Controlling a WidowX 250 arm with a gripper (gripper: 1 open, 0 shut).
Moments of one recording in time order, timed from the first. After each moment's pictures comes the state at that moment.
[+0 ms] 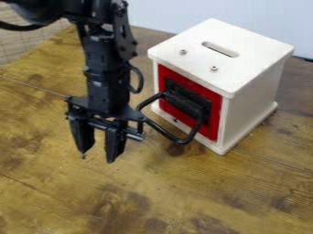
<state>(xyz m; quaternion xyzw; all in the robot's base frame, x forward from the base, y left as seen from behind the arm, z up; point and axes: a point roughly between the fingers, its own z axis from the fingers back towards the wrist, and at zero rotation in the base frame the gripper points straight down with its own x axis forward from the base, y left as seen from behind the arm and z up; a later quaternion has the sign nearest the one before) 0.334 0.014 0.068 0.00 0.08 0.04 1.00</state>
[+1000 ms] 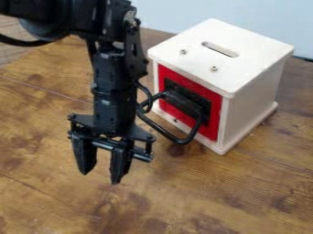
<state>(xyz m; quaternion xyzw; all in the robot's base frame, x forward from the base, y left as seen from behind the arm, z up) 0.309 -0.018 0.074 0.00 0.08 0.04 1.00</state>
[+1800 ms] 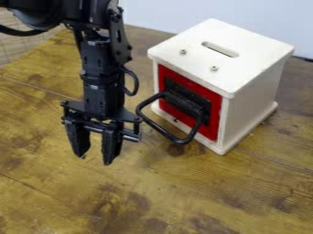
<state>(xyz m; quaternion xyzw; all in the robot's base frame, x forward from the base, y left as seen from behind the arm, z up) 0.329 0.015 0.066 -0.01 0.09 0.06 0.99</state>
